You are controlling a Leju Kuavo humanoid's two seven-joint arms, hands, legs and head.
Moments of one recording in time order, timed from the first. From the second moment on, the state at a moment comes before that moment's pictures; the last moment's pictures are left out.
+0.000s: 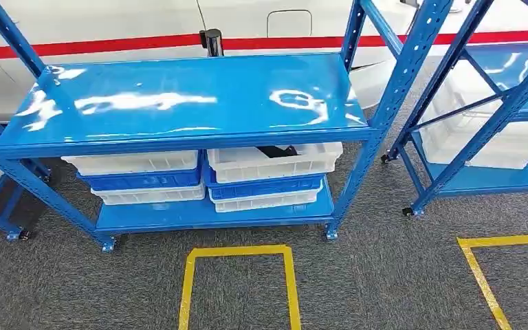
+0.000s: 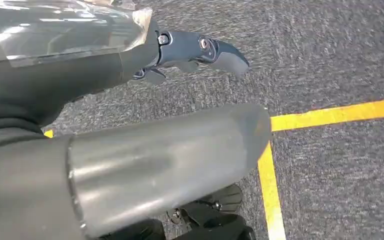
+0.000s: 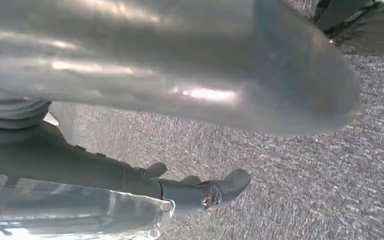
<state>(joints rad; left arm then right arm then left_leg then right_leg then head) -0.09 -0.15 0.71 -0.20 -0.89 0.17 -0.40 -0.05 0.04 -0.29 -0.19 0.48 -0.22 0.09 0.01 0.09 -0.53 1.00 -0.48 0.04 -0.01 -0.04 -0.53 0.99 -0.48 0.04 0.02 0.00</state>
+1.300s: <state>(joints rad) 0.05 -0.07 0.34 -0.30 -0.35 0.07 -0.15 0.06 0.02 -0.14 -0.28 0.20 -0.09 0.05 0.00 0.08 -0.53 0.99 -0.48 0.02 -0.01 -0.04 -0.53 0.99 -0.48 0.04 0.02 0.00</state>
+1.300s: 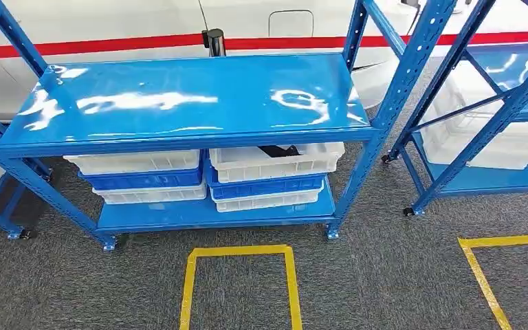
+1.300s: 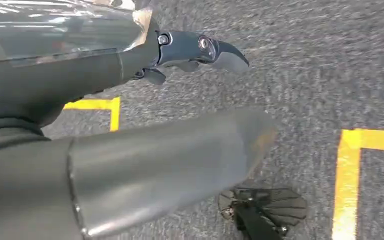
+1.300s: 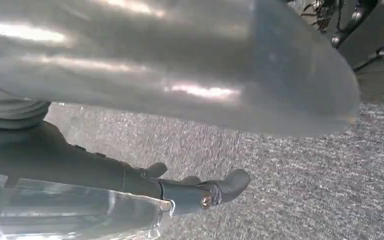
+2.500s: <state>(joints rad) 0.14 -0.01 0.02 -0.39 0.00 0.00 0.00 0.14 0.01 -0.02 -0.38 0.00 0.00 0.00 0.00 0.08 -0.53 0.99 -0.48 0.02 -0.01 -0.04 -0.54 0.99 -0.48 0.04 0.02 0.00</state>
